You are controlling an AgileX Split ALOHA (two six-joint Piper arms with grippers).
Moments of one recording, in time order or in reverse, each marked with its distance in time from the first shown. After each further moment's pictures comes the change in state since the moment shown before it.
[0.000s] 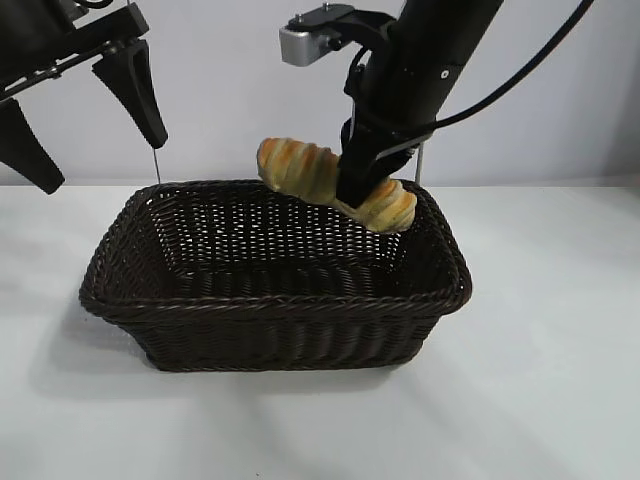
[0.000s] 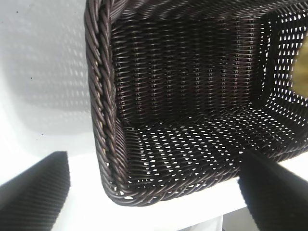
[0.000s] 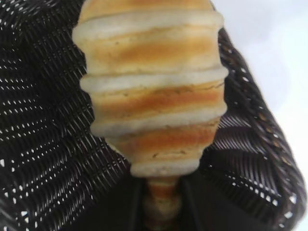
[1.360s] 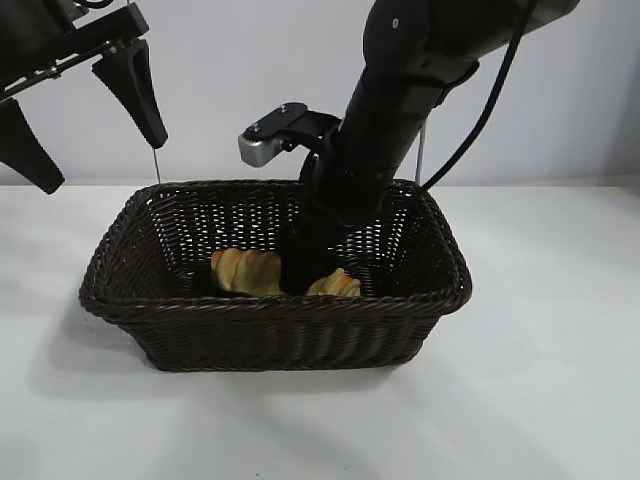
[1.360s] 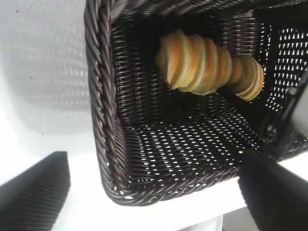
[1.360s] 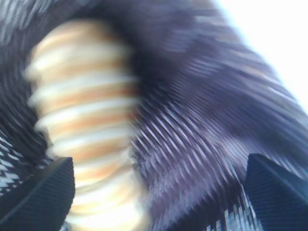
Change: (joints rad) left arm 0.000 0.000 0.000 0.000 -0.011 0.000; right arm 0.062 -0.031 -0.024 -0.153 0.023 0.544
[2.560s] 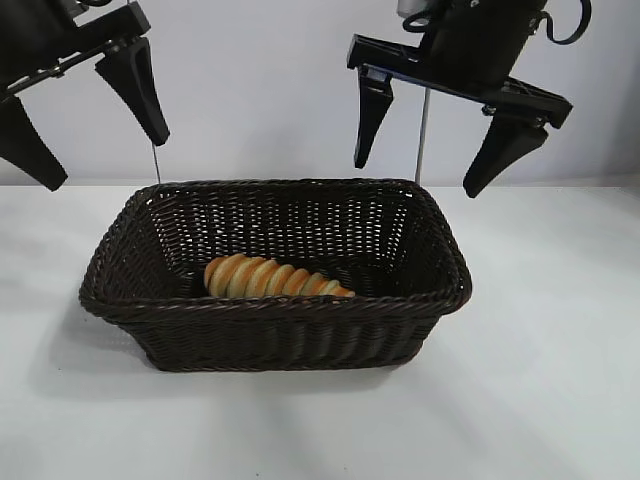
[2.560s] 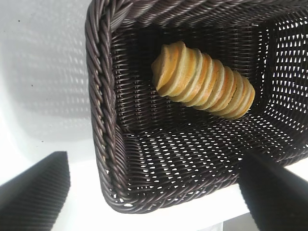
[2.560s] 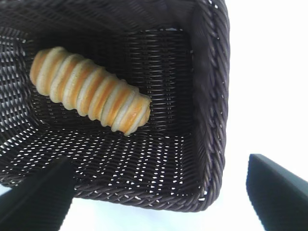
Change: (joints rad) left arm 0.000 0.000 0.000 0.000 -0.012 0.000; right arm -0.158 -0.177 -0.031 0.129 0.369 0.559
